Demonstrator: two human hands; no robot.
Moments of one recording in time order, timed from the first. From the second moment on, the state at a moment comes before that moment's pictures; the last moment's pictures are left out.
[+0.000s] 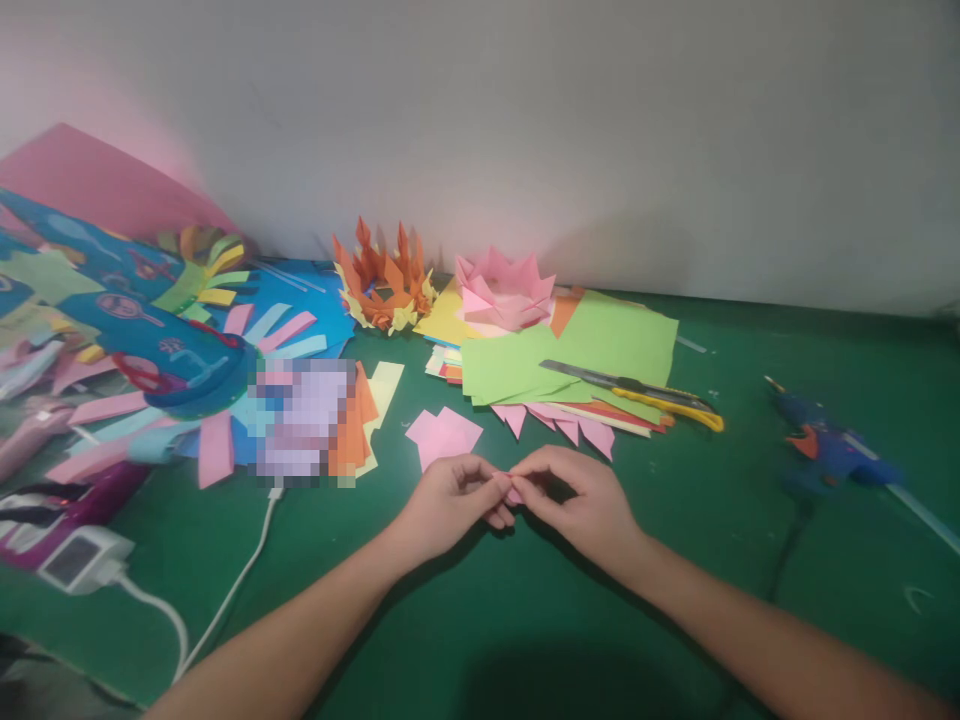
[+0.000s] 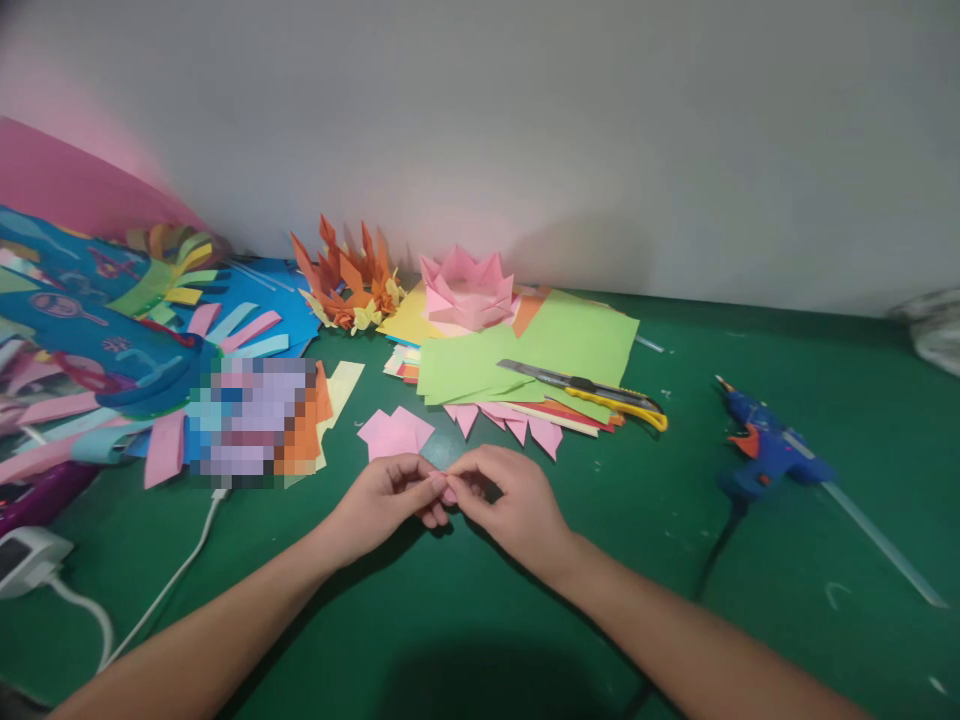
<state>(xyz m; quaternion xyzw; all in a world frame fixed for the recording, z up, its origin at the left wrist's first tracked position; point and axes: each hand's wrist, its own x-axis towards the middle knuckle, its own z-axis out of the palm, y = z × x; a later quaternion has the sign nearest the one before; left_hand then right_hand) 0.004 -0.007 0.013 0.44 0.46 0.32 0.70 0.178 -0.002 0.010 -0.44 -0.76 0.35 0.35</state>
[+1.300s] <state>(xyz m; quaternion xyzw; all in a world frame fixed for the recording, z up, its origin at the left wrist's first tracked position) 0.001 -0.006 0.006 0.50 0.48 0.34 0.64 0.179 0.004 0.012 -0.45 -0.66 0.51 0.31</state>
